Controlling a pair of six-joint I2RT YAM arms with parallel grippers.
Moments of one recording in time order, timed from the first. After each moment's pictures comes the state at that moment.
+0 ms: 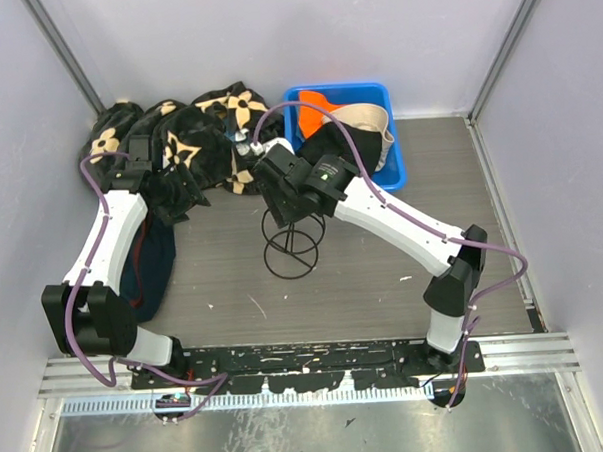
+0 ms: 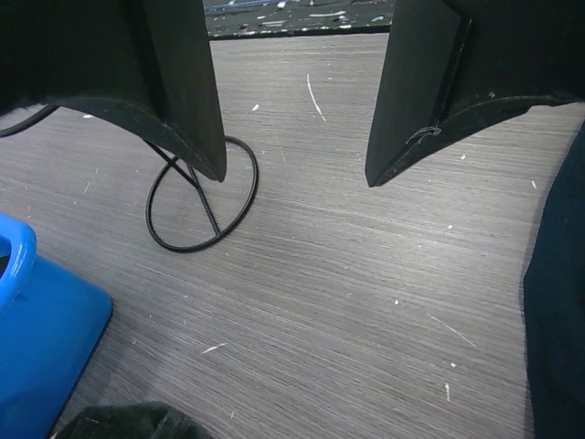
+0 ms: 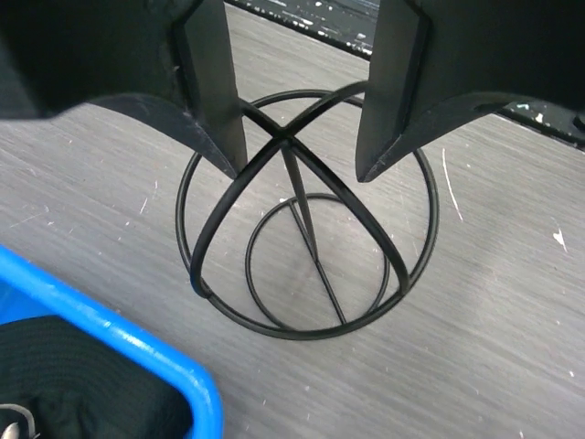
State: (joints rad) left arm -0.08 1.46 1.34 -0.89 0.12 -0.58; right arm 0.96 1.80 1.94 -1.12 0.33 0.36
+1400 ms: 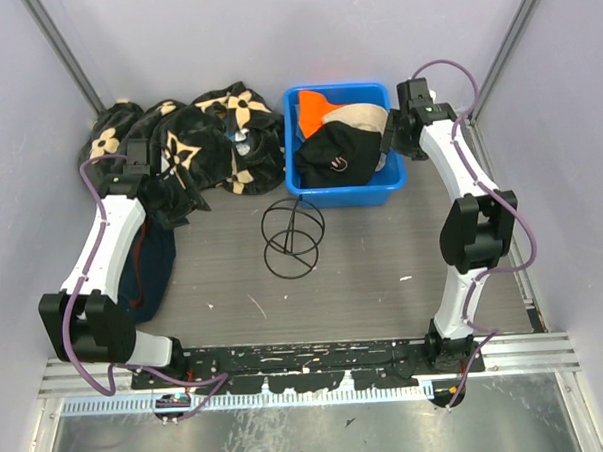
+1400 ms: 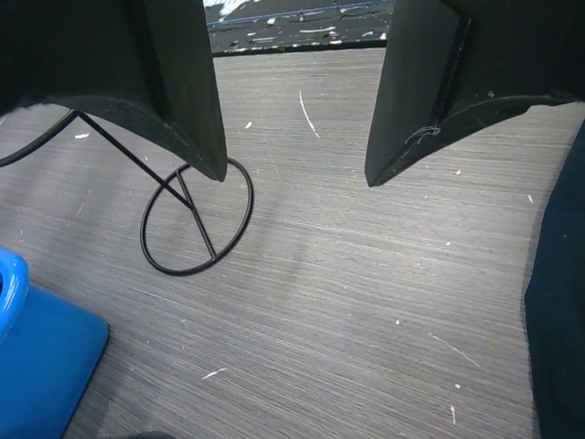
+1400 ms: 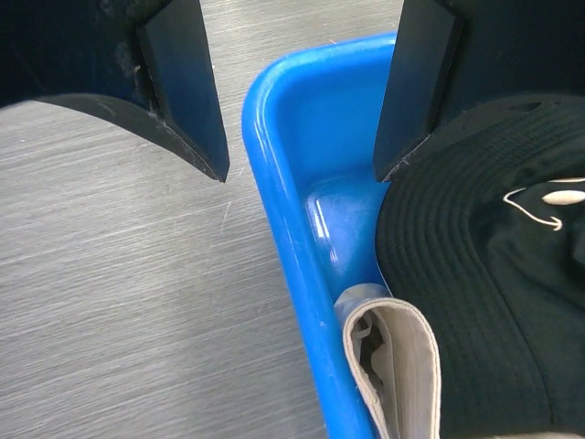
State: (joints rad) left arm -0.08 1.42 1.31 -0.91 0.15 -0.55; right arm 0.12 1.91 1.86 -0.87 0.20 0.36
